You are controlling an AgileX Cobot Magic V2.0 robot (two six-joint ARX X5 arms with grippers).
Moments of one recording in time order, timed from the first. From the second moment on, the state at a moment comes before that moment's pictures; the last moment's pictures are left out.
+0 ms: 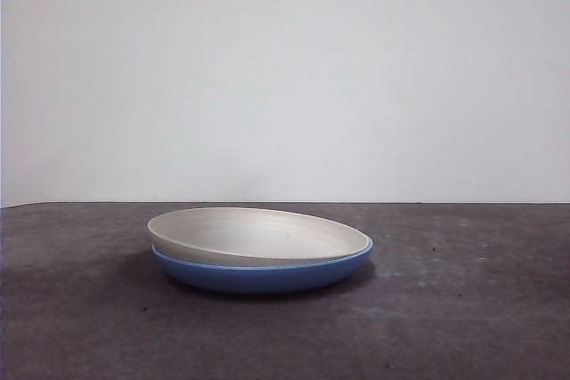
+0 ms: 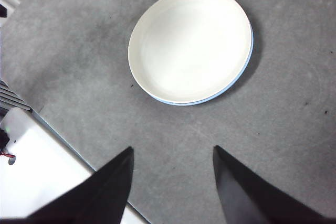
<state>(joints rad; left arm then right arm) -0.49 1.05 1.15 -0.92 0.48 0.01 0.44 0.85 1.03 -0.93 -0.39 0.18</state>
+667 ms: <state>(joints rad) -0.49 1.05 1.15 -0.92 0.48 0.01 0.44 0.85 1.03 -0.93 -0.39 0.16</state>
